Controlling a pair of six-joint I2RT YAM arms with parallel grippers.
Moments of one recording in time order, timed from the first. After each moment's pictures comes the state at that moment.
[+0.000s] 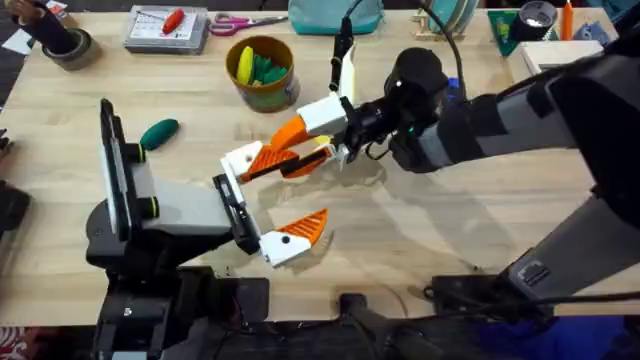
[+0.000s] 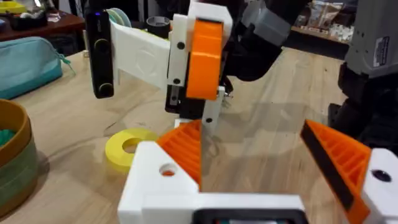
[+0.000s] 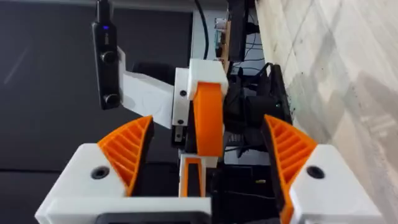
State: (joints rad) left arm 0.00 0.01 0.01 -0.12 1.11 0.00; right arm 0.55 1.90 0.73 1.23 -1.42 1.55
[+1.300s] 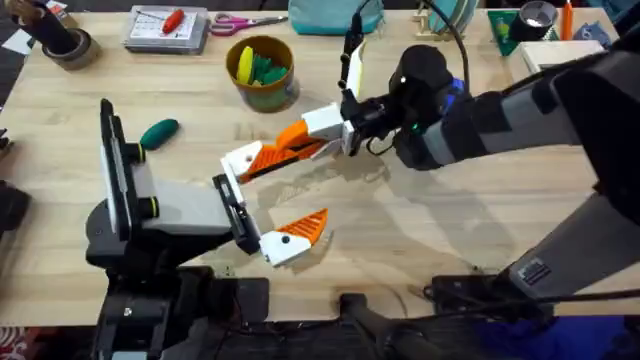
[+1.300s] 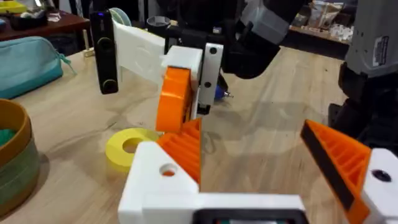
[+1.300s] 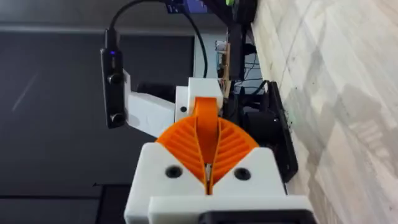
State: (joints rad) left arm 0.00 0.01 0.01 -0.12 1.11 0.00; right arm 0.52 1.90 0.73 1.21 -1.36 1.56
